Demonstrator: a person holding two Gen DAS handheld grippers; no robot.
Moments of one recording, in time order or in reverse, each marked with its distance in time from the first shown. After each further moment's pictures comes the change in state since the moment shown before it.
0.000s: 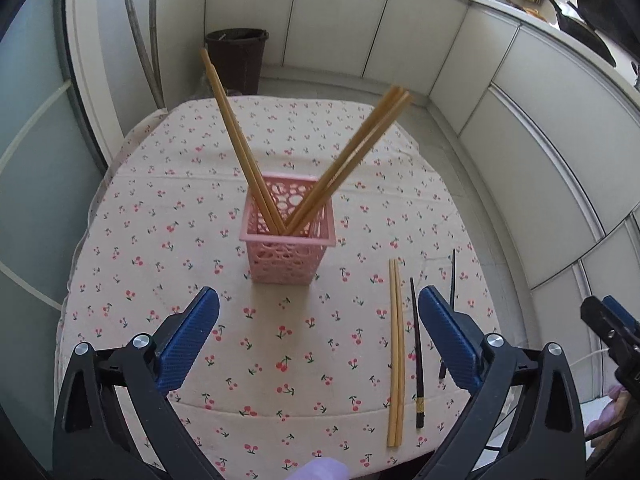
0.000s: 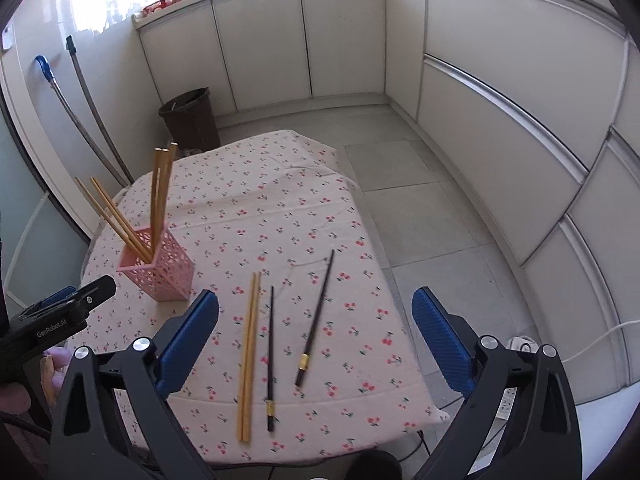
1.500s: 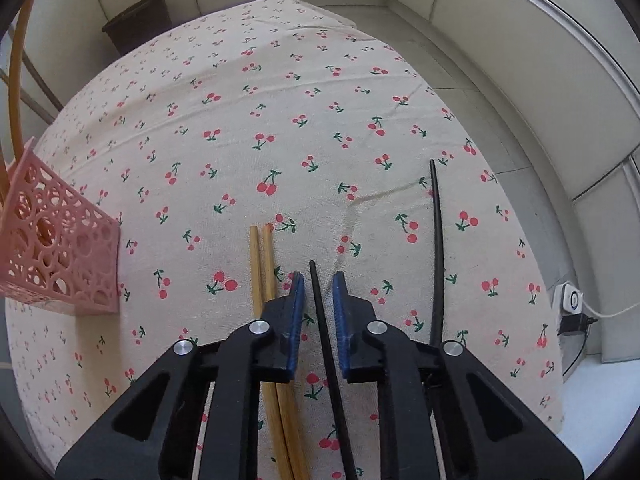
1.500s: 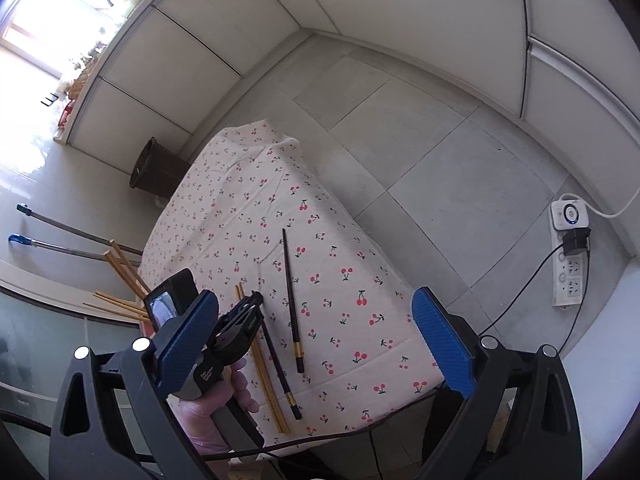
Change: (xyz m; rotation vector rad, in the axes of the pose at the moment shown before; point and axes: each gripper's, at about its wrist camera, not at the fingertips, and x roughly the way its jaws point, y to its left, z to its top) left arm 0.177 -0.143 -0.020 0.289 0.219 0.080; right arm 0.043 -0.140 -0.007 0.555 0.212 0.183
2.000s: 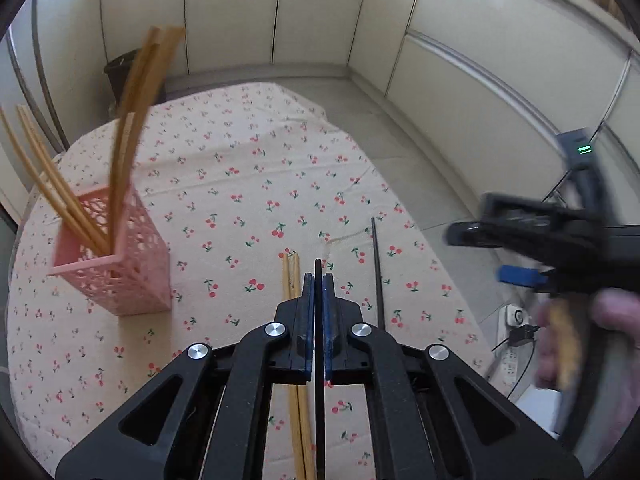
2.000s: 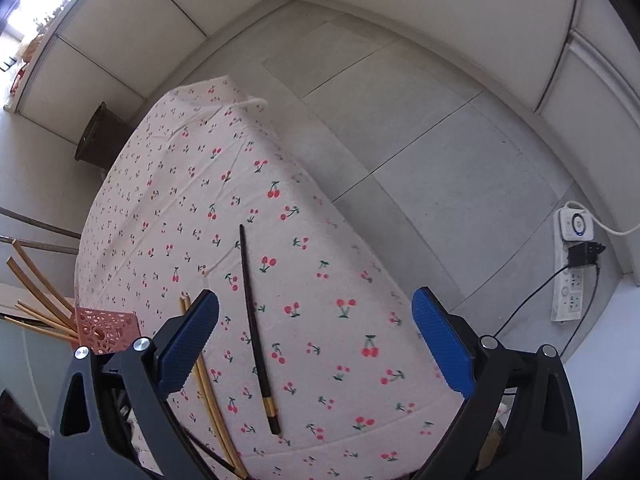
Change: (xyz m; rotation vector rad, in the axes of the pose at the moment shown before) left arm -0.119 0.048 -0.033 -0.032 -0.271 -0.194; right arm 0.127 0.025 0.016 -0.046 0.103 -0.163
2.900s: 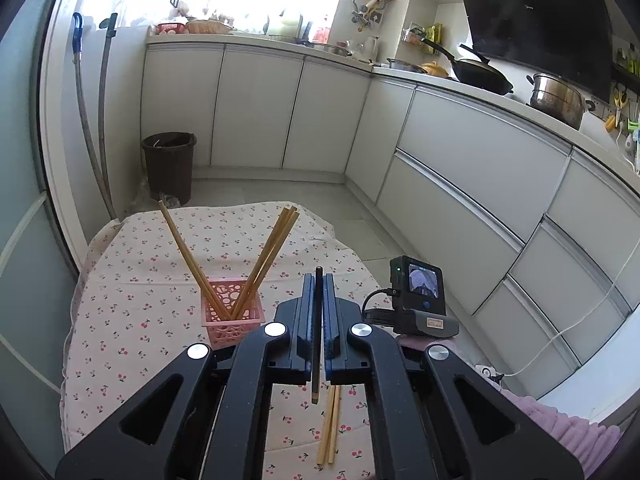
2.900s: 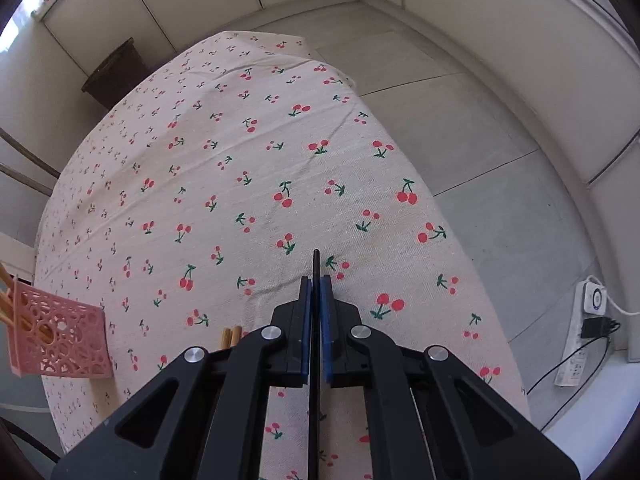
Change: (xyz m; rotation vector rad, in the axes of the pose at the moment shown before) left arm -0.167 0.062 0.001 -0.047 -0.343 -0.048; right arm 0.076 0.091 -0.007 -0.249 -0.058 -0.085
